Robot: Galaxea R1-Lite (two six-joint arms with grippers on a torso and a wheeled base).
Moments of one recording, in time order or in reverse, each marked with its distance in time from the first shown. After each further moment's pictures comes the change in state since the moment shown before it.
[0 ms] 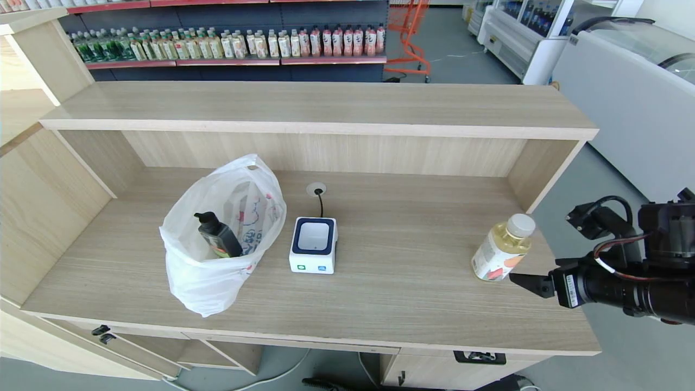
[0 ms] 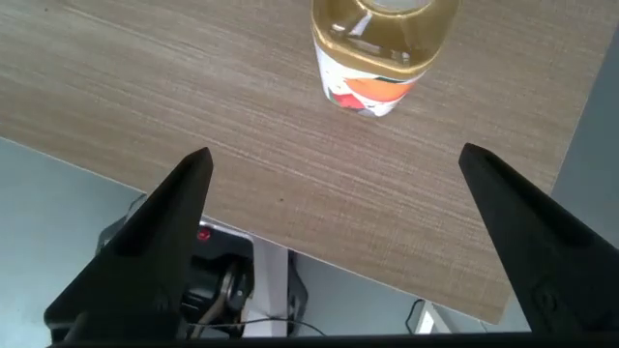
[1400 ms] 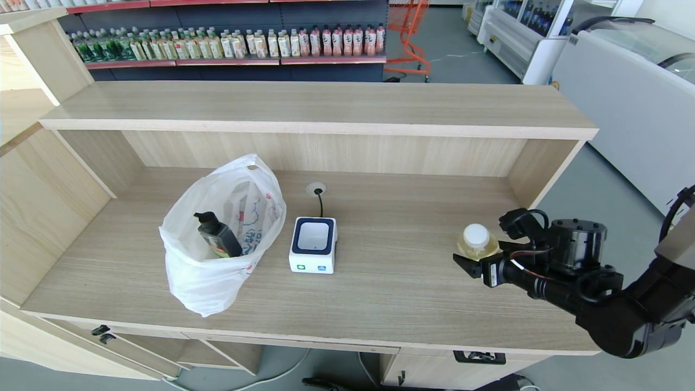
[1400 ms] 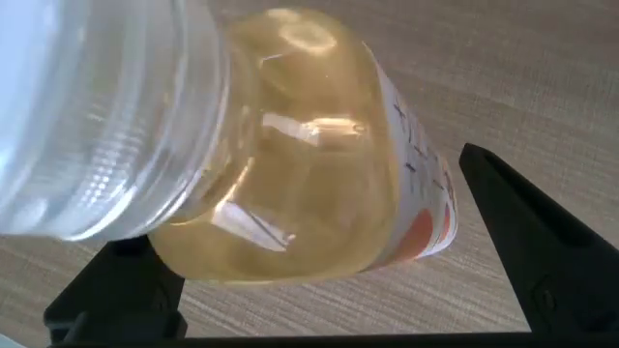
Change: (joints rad) left arm 0.000 0.000 0.000 0.000 0.000 0.000; right arm 0.120 0.474 -0.007 -0.725 -0.030 0.041
